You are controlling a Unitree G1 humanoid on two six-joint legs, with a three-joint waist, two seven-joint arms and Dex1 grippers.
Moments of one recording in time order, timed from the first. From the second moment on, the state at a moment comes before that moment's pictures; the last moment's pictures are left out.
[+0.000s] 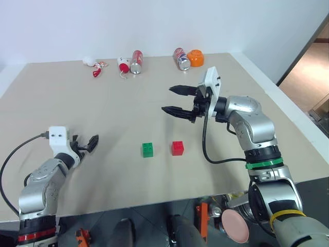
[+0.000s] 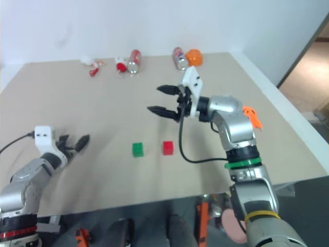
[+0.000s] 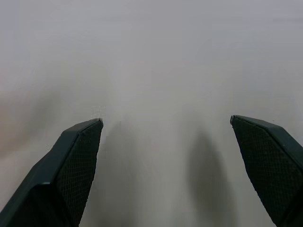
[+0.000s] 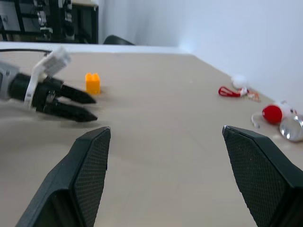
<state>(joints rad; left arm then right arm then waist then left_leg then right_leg) -0.13 0.35 0.37 -0.23 -0.38 0.64 -0.22 -0.87 -0.44 0.08 0.20 0.35 0.33 1.06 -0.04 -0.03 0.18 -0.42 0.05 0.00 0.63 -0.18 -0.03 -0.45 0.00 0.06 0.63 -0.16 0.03</state>
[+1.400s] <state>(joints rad) -0.45 0.33 0.51 0.00 -0.21 0.87 0.19 -0.85 -0.43 0.14 0.12 0.37 0.35 1.13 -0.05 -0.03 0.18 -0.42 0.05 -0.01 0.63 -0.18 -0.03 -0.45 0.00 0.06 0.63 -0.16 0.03</state>
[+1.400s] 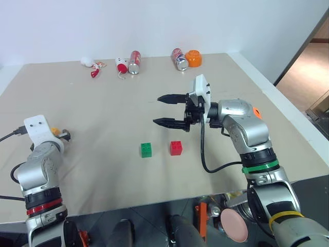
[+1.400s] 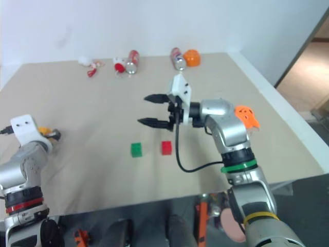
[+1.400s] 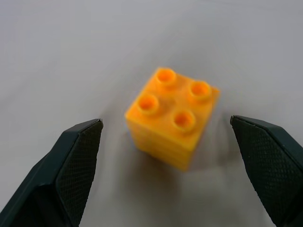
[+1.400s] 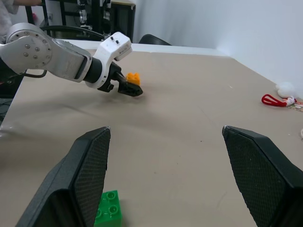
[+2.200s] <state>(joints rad) -0.50 0.38 0.34 0.06 -0.19 0.65 -0.04 -0.87 -0.46 0.14 0.16 0.37 0.33 1.14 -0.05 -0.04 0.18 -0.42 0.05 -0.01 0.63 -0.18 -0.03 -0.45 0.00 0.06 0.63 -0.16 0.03</state>
